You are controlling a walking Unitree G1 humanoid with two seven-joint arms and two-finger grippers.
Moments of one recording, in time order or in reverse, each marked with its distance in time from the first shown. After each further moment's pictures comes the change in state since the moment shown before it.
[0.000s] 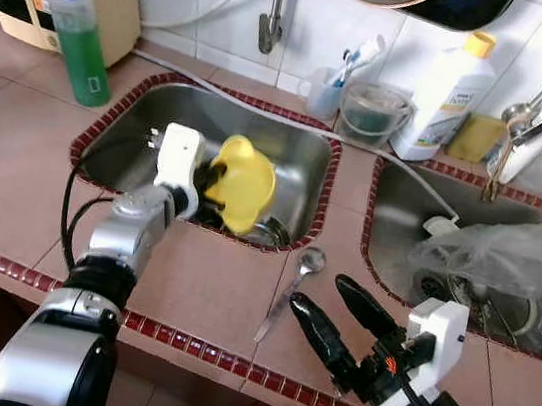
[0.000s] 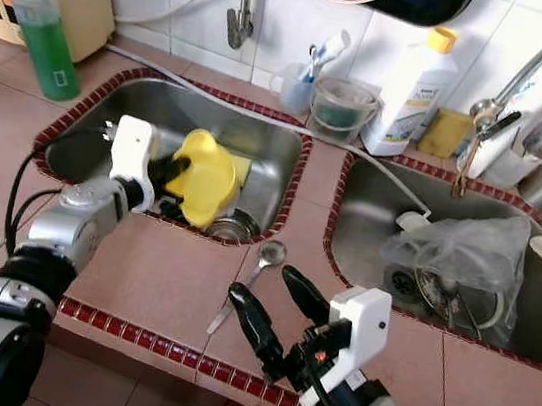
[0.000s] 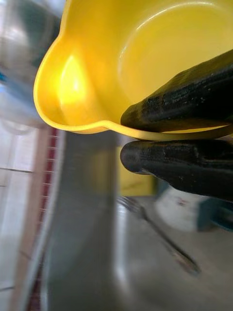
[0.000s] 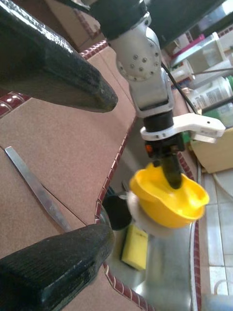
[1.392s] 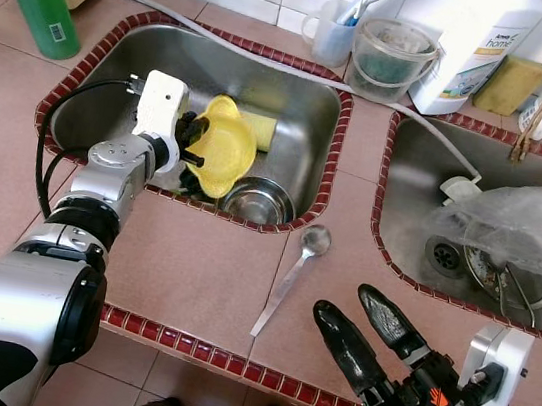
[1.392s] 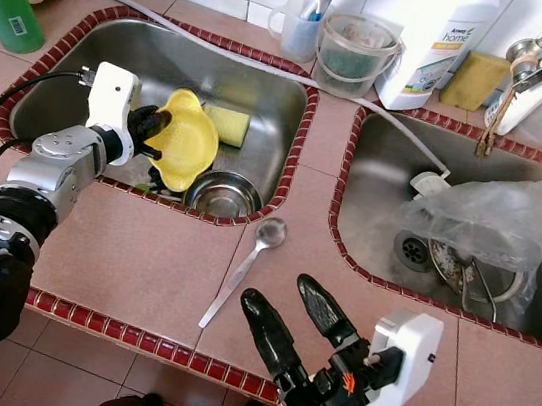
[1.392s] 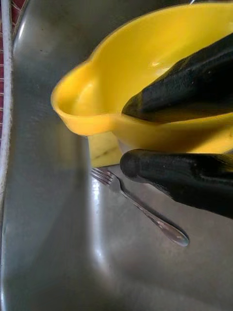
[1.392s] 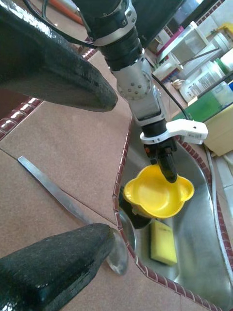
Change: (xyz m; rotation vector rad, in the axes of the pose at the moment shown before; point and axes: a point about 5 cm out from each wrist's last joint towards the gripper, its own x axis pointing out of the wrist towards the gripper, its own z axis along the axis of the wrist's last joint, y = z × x) left arm 0.005 0.034 0.036 0.154 0.022 0.043; right arm -0.026 0.019 0.022 0.110 -0.058 -0.015
